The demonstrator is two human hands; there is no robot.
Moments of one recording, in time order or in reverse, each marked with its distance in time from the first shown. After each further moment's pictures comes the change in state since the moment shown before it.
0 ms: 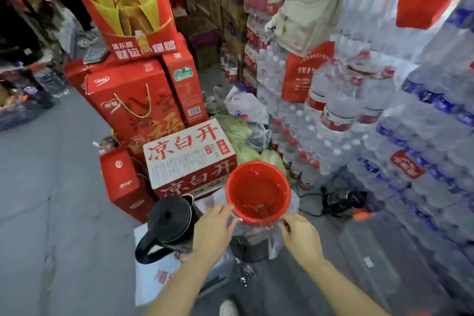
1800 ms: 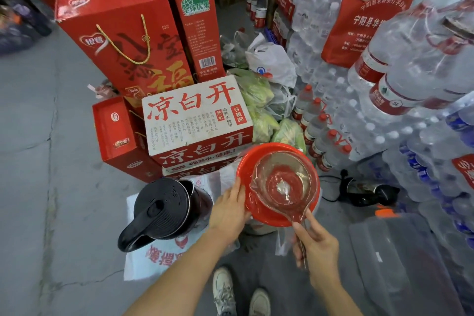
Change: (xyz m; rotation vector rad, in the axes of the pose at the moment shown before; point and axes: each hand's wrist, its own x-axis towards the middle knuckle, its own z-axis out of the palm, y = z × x) left_hand 0.089 -0.046 0.117 0.059 -0.294 -0.054; right_hand 0.053 0.013 0.056 1.169 -0.032 0.525
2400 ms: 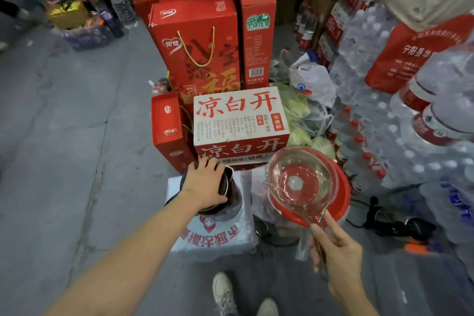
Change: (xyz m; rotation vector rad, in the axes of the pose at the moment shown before) left_hand -0.068 -0.105 -0.100 0.330 -0.008 -0.199; right_hand -0.052 -0.021 0.015 0.000 -0.140 -0.110
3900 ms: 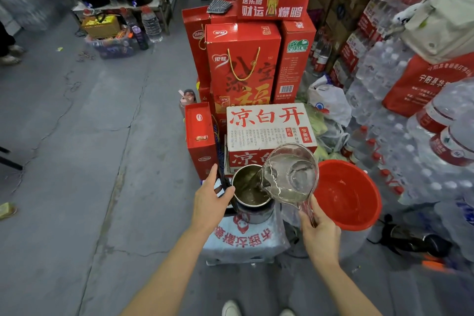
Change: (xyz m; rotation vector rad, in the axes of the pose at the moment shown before) left_hand -0.126 -0.066 0.014 -1.302 0.380 -0.397; right_hand -0.047 0.020 0.129 -0.791 0.090 -0.429
